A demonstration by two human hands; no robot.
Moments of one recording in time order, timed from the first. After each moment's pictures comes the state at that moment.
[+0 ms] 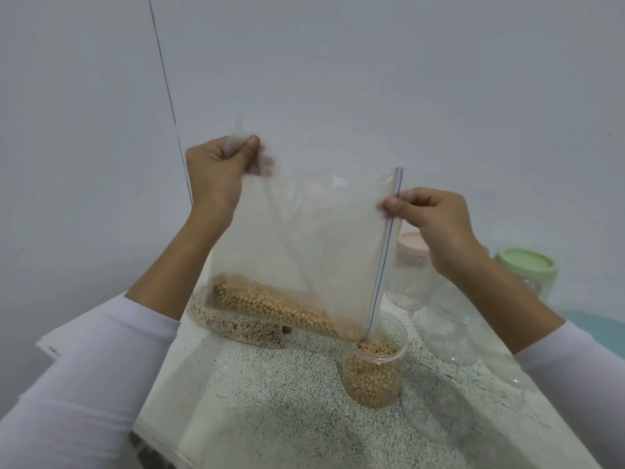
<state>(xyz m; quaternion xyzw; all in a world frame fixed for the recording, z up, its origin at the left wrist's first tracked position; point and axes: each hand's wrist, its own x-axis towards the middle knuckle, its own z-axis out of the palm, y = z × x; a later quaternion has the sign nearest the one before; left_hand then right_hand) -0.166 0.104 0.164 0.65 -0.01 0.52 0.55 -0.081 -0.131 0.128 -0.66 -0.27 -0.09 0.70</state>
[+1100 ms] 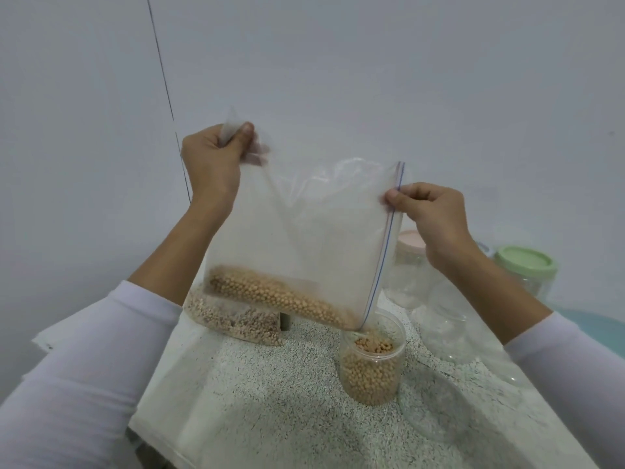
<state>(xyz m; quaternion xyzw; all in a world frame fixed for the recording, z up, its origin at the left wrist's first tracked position) -0.156 0.111 0.170 0.64 0.00 0.54 0.55 -0.073 -0.125 0.129 -0.66 -0.23 -0.12 0.71</state>
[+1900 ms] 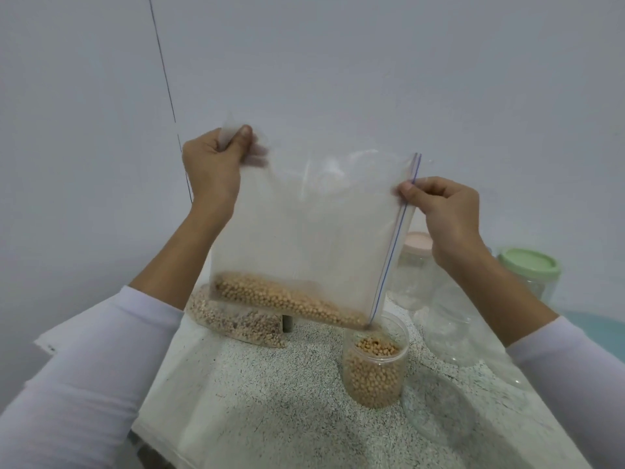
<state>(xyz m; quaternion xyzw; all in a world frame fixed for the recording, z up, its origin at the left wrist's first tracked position) -0.157 0.114 0.166 0.64 0.01 0.53 0.55 -0.071 -0.126 0.128 -0.64 -0.22 -0.13 0.73</state>
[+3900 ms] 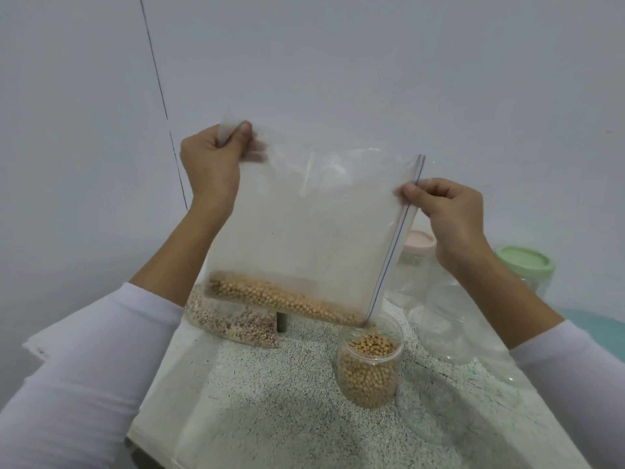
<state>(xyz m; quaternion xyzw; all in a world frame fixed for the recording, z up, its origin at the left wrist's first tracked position) -0.144 0.110 0.166 0.65 0.01 0.53 0.55 -0.063 -0.135 0.122 -0.64 -0.23 -0.14 0.72</state>
